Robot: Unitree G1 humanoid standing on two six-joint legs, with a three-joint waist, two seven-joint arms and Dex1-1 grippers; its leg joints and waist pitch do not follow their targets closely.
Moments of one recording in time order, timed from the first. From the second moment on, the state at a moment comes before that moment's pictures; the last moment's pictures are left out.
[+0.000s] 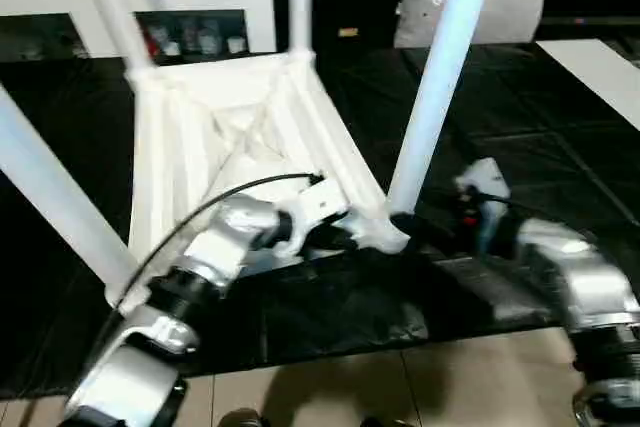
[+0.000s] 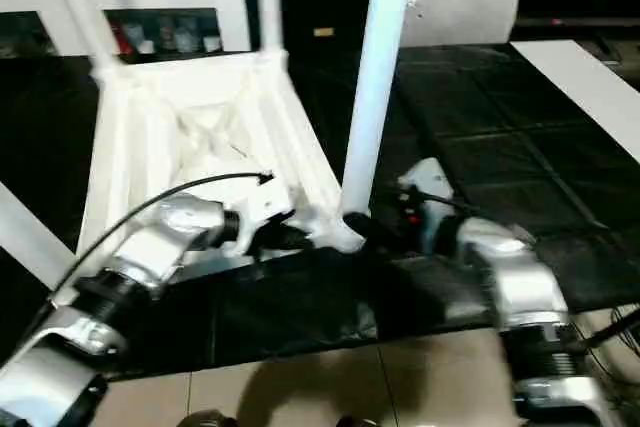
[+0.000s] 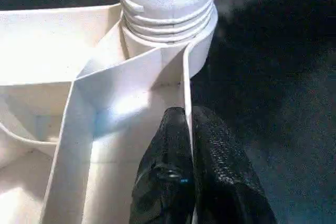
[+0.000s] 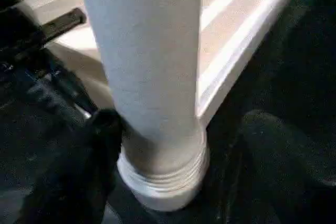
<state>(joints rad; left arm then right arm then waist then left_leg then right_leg) -0.65 0.24 -0.36 0.57 0.07 0.18 -1.08 -0.39 -0.46 0.01 0.32 0.23 0.29 1.00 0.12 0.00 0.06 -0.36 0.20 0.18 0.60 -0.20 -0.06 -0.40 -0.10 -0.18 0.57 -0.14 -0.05</state>
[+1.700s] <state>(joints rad) -0.71 0.04 -0.23 0.62 0.07 0.50 -0.74 -0.52 -0.13 -0.08 0.43 0.19 0.43 0.48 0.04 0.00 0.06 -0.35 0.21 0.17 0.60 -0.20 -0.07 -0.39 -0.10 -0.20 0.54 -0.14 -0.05</state>
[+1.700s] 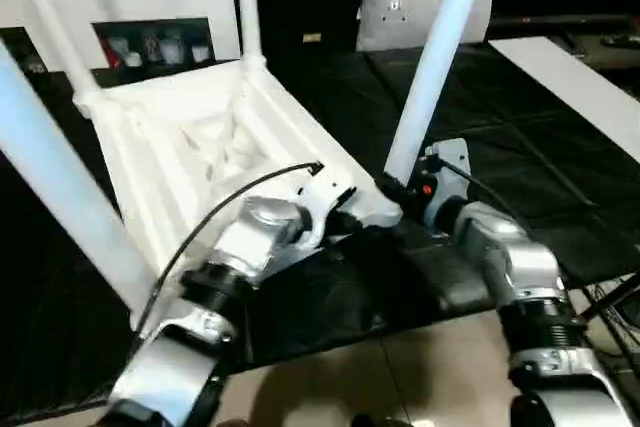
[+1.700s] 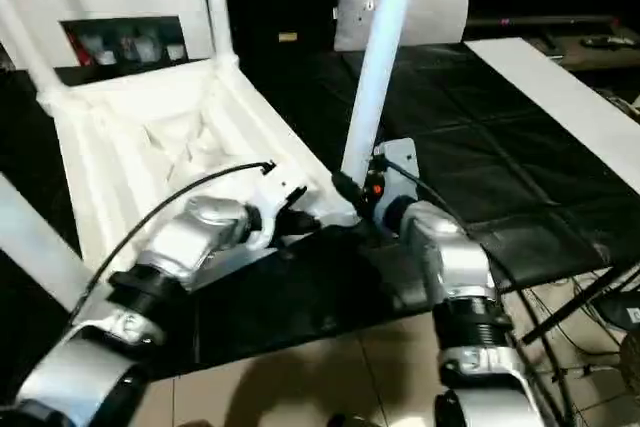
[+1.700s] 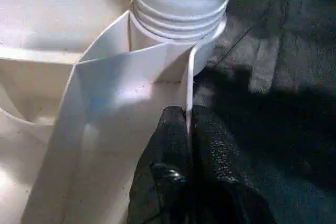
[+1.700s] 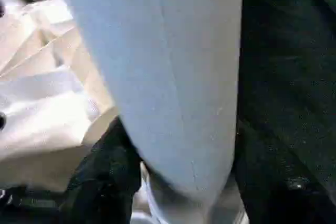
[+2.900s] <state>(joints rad) -0.65 0.35 -0.48 0.50 0.06 0.06 -1.41 -0.36 -0.58 0.17 0.28 0.27 0.22 1.44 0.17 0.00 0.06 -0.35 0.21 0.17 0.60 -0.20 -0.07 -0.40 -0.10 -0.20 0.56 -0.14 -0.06</state>
